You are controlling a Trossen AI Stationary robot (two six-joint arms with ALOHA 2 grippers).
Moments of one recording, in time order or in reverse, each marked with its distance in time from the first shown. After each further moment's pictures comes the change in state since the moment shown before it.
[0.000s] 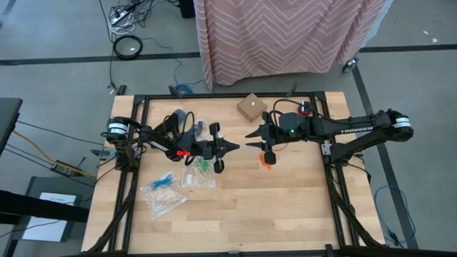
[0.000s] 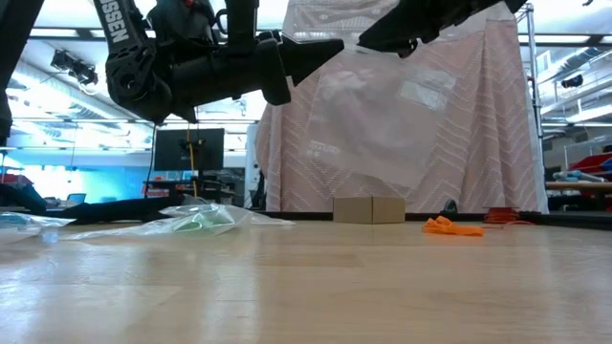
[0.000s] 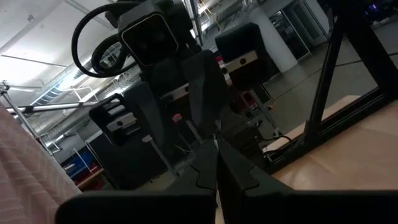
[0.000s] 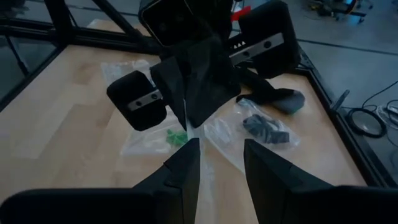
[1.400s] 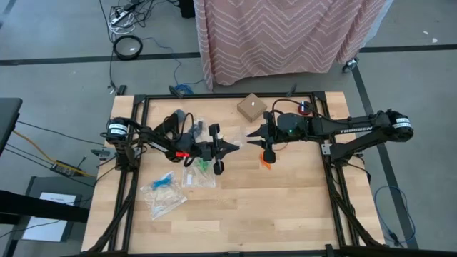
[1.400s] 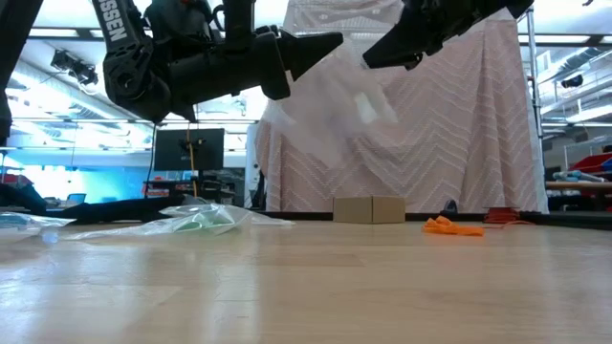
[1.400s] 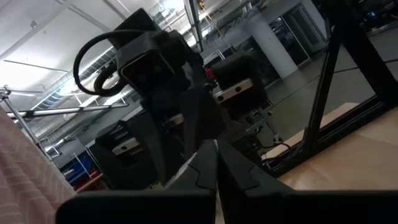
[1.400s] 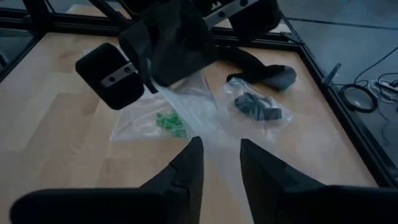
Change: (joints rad) left arm -0.023 0.000 -0.001 0.025 -0.003 -0.001; right arm -0.017 0.000 -0.021 -0.039 0.039 0.045
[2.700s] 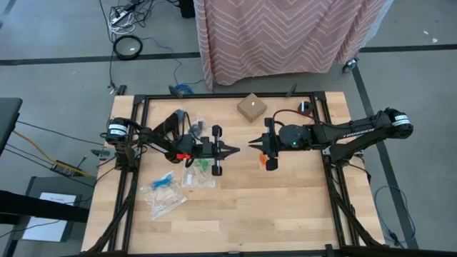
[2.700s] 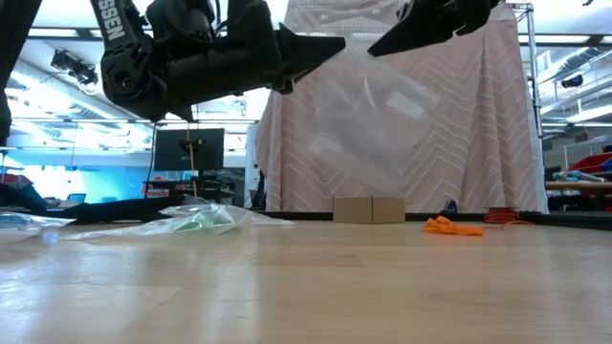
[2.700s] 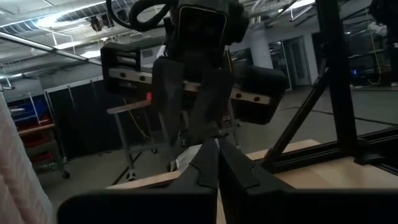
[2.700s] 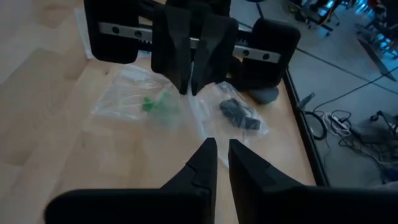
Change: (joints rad) left arm -0.014 0.000 0.000 -0.037 -0.024 -0.378; right arm 0.154 -0.007 0.010 -0.031 0.211 -0.212
